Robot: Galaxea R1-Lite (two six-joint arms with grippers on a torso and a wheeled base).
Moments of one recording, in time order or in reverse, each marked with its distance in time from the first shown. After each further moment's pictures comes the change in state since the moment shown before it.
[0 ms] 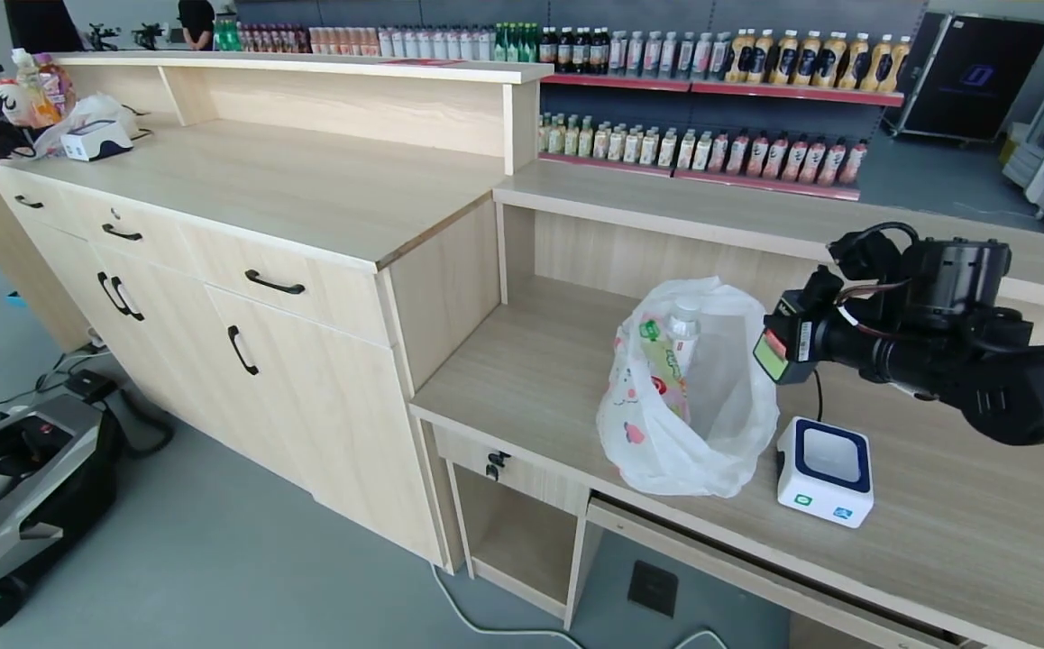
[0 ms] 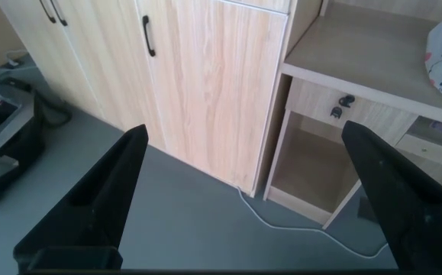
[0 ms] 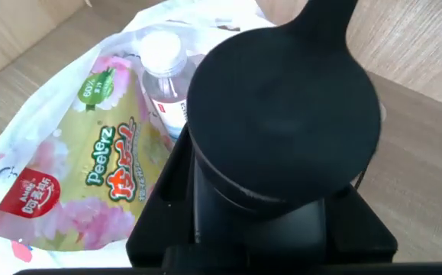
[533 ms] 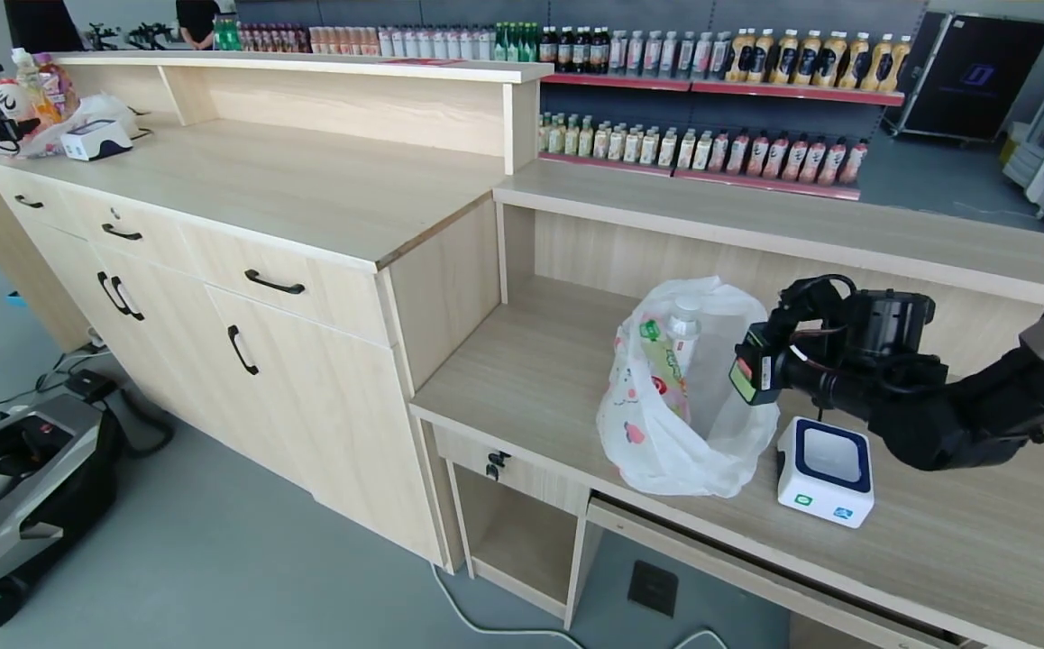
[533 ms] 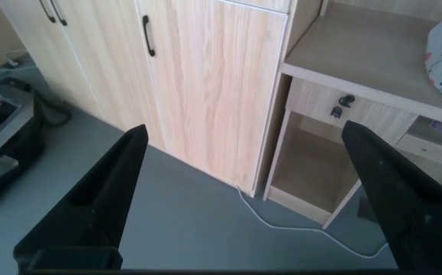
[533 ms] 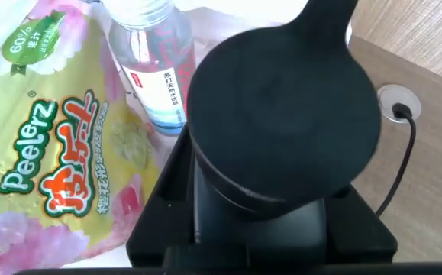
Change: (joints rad) left arm 0.000 0.000 0.000 0.000 0.000 0.000; right arm -0.002 0.226 -0.015 -0.209 0.002 -0.052
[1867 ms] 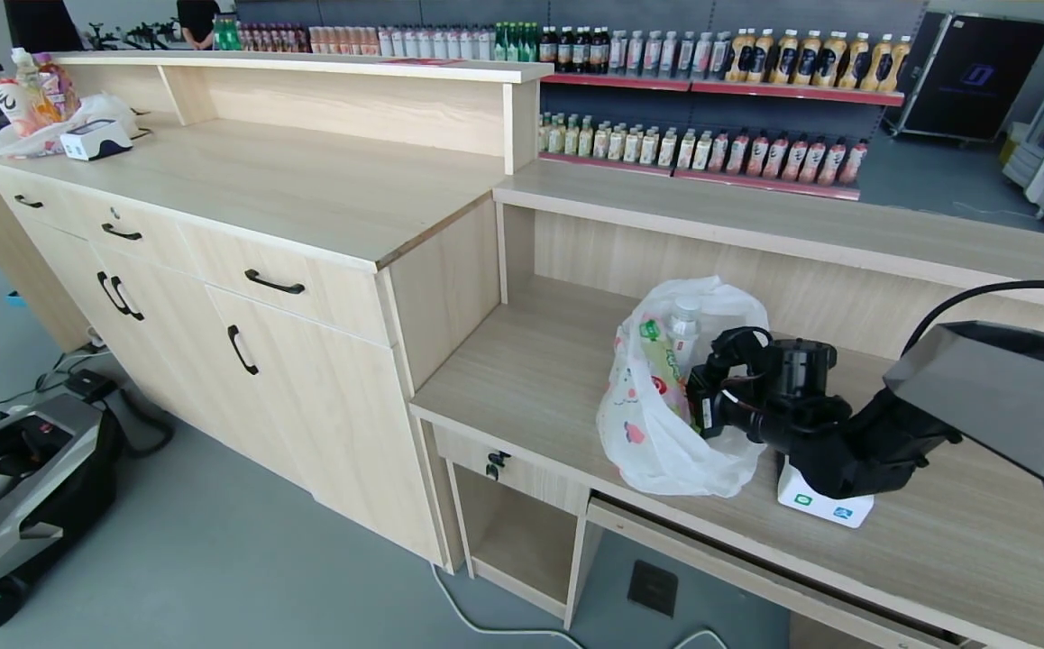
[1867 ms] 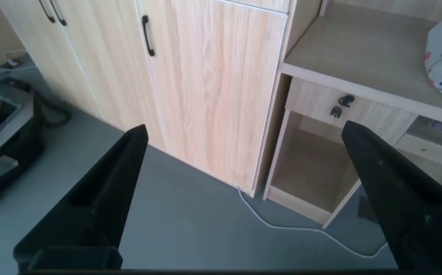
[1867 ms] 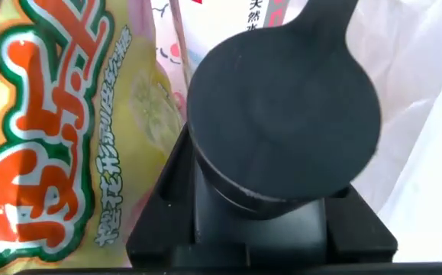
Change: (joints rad) left arm 0.000 0.000 0.000 0.000 0.000 0.000; right arm 0.087 0.247 -0.094 -0.093 0.000 -0.016
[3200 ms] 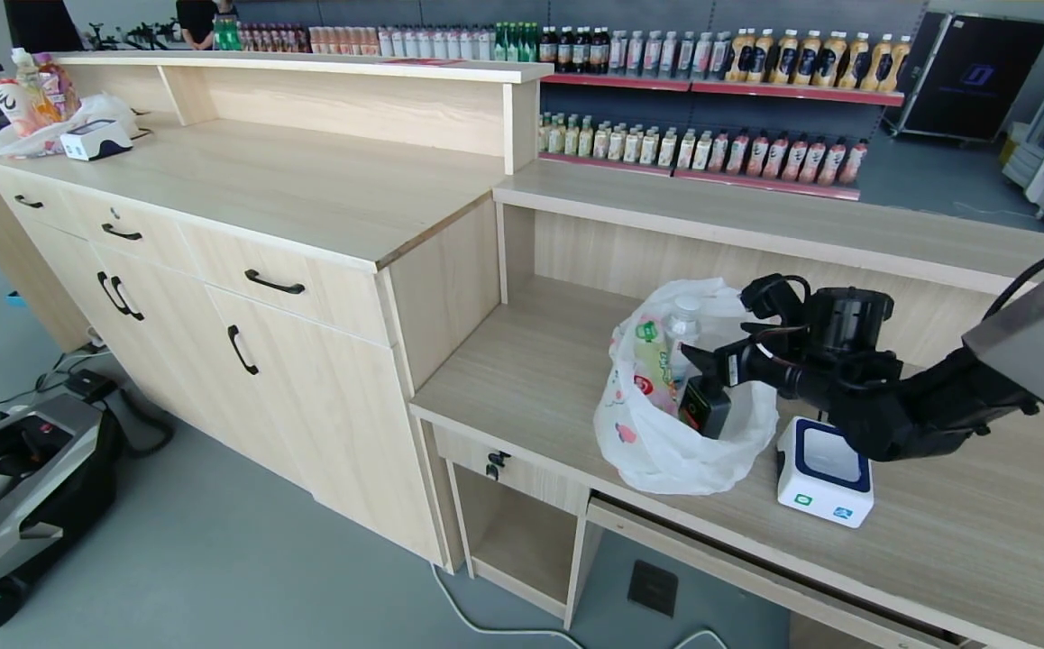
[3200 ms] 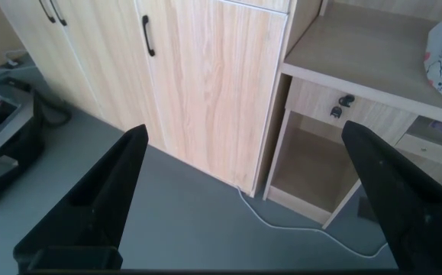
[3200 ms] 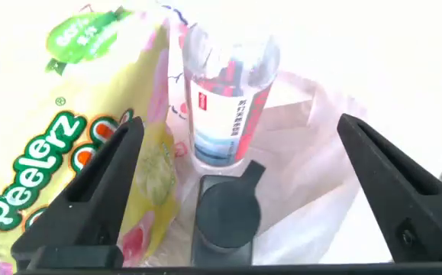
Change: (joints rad) left arm 0.000 0.000 0.000 0.000 0.000 0.000; right arm -0.044 -0.168 -0.019 0.064 0.098 -0.103
